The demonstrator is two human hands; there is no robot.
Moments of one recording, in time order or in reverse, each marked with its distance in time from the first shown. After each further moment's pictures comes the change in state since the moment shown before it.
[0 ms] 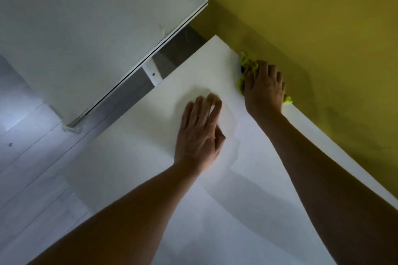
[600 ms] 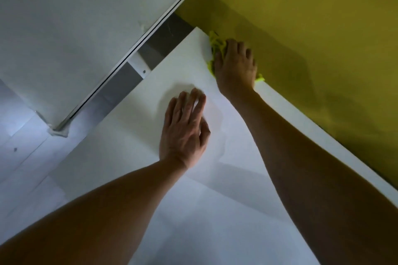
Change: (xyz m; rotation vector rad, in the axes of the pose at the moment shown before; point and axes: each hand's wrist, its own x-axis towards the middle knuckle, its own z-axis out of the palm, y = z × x) left_hand 0.004 0.001 0.002 0.045 0.039 -0.011; right_hand 0.026 -0.034 0.000 0.079 -0.098 -0.034
